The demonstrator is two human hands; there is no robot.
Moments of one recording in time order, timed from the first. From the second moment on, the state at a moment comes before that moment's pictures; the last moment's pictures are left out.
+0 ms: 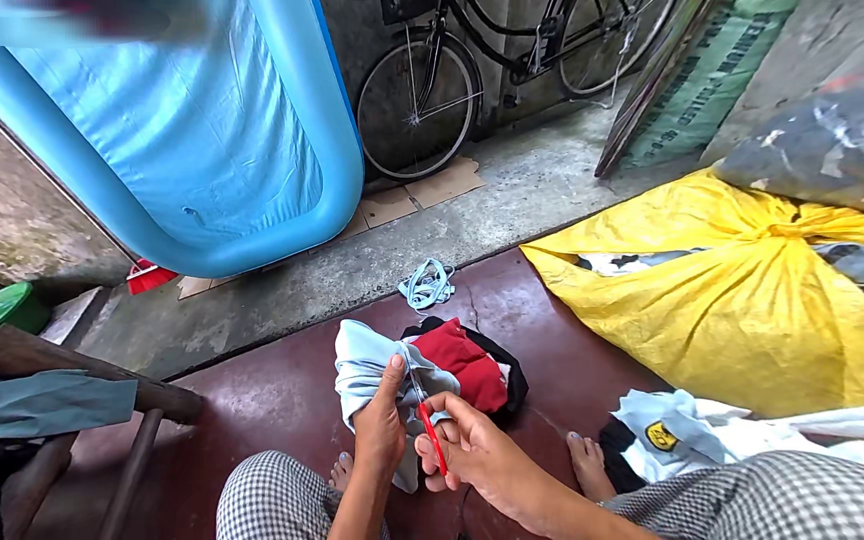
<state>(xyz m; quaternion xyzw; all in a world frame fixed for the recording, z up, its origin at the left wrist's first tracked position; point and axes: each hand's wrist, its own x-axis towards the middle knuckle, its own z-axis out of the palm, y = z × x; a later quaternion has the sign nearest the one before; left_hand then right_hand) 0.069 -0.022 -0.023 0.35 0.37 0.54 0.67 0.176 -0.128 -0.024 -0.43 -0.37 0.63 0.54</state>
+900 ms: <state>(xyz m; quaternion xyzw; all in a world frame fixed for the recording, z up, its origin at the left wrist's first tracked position) 0.059 -0.024 -0.024 0.36 0.34 0.54 0.68 0.187 -0.123 -0.032 -0.42 -0.46 0.59 0.51</state>
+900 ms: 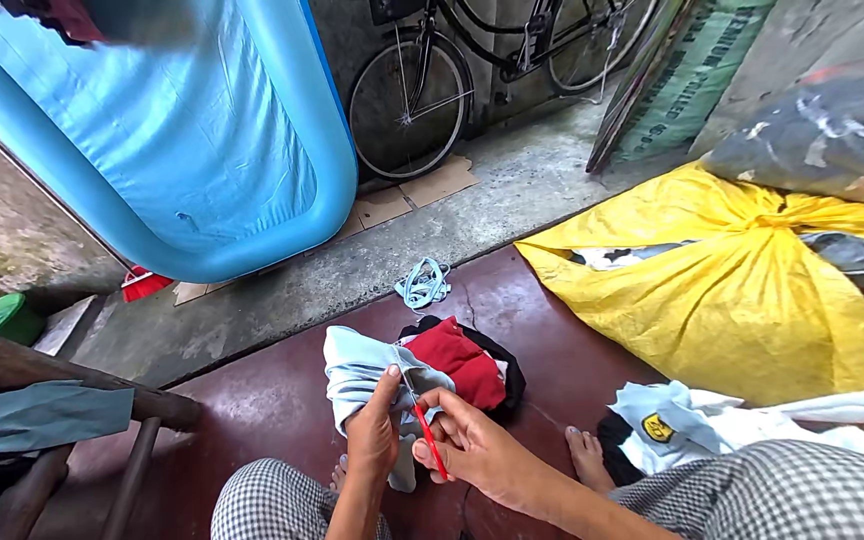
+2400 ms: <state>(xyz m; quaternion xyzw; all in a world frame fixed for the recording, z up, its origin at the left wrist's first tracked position) 0.055 -0.032 -0.037 0.32 0.27 0.47 0.78 0.182 -0.124 -0.027 -0.57 -0.52 0.43 0.47</state>
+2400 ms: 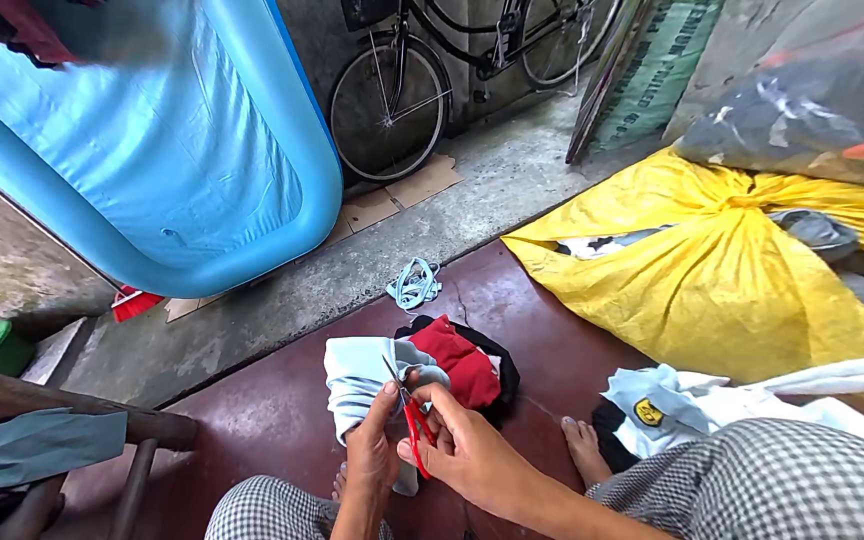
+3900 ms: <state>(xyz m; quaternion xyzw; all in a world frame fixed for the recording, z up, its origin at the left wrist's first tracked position) 0.048 -0.041 -0.053 0.42 0.27 0.45 0.74 0.187 -0.121 -0.019 -0.49 -0.33 0.59 0.54</state>
